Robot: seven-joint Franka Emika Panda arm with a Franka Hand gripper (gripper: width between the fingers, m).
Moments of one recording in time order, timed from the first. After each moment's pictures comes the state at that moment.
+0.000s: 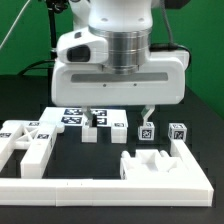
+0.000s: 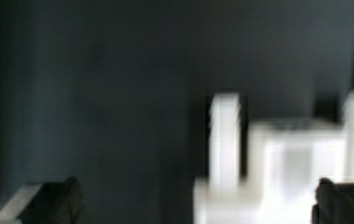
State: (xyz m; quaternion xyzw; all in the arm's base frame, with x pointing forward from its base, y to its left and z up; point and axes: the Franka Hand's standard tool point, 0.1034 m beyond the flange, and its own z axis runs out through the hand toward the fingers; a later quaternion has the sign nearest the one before) arm 0.566 0.035 0.075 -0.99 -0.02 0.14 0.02
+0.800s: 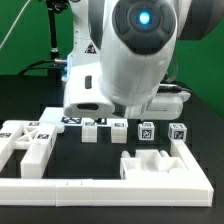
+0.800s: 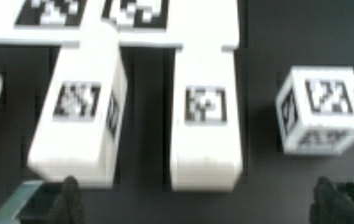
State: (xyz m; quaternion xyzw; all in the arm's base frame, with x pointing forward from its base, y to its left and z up) arm 0.491 0.040 0.051 -0.91 0.01 0.42 0.01
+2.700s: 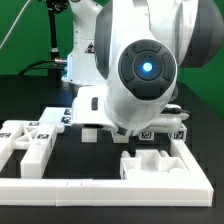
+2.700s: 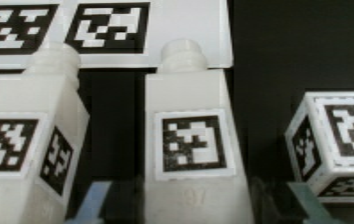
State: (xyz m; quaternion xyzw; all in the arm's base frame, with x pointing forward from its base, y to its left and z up) arm 0.466 0.051 0.018 -0.90 0.02 0.45 0.00
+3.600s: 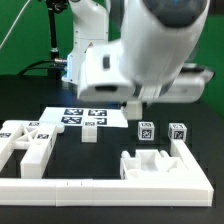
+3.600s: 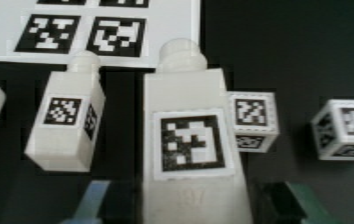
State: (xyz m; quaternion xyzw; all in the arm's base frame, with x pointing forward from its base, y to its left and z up) arm 0.524 0.068 0.108 -0.91 -0.01 0.41 0.01
